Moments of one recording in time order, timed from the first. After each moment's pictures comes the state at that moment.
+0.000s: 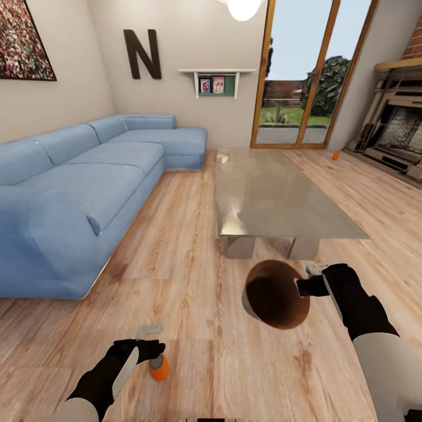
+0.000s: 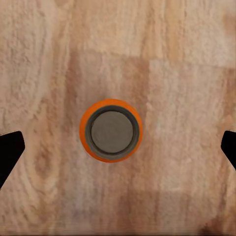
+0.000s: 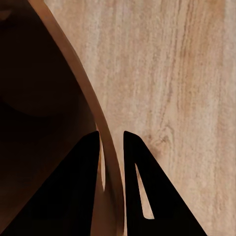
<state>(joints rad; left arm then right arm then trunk) -0.51 0.01 -0.09 -0.70 0.22 0.54 0.06 -0.76 -0.19 -0.07 -1.02 0.25 1.04 0.40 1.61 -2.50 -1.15</state>
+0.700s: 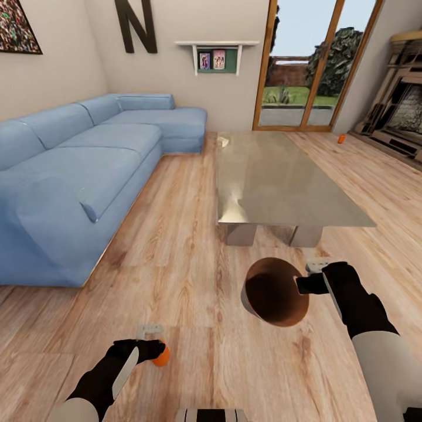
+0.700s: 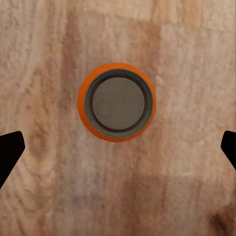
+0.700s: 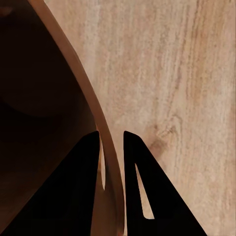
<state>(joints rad) -0.51 0.01 -0.09 -0.70 0.22 0.54 0.06 -0.77 -0.18 -0.07 -1.03 0.25 1.04 0.40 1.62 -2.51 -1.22</state>
